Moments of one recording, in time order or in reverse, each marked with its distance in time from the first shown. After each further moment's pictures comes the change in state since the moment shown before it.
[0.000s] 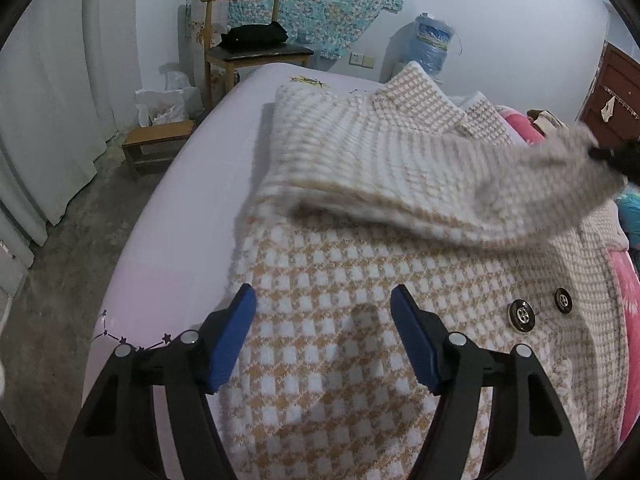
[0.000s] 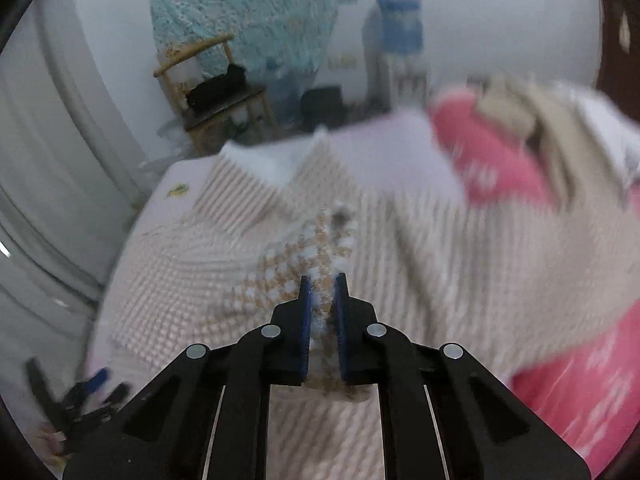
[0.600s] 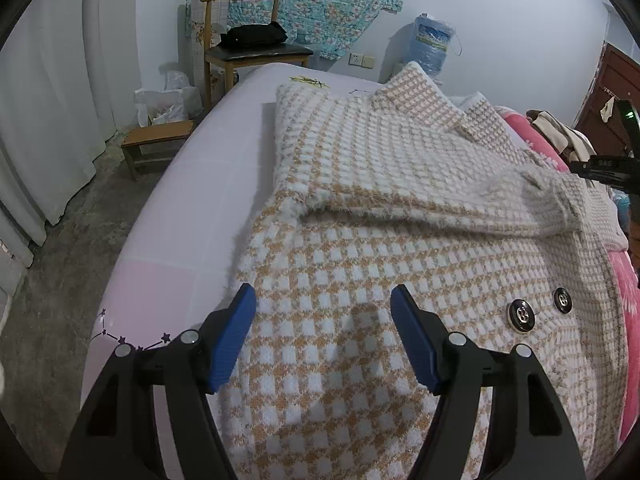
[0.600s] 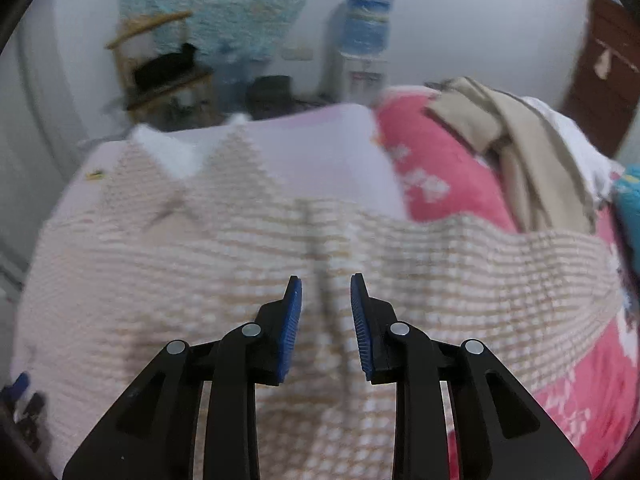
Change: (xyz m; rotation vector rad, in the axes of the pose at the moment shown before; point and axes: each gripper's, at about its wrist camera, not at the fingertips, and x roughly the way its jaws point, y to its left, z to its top) left arm 0.000 -0.001 -0.001 0.002 0.000 -0.001; right arm 0.044 -0.044 -0.010 -0.035 0.052 -0.118
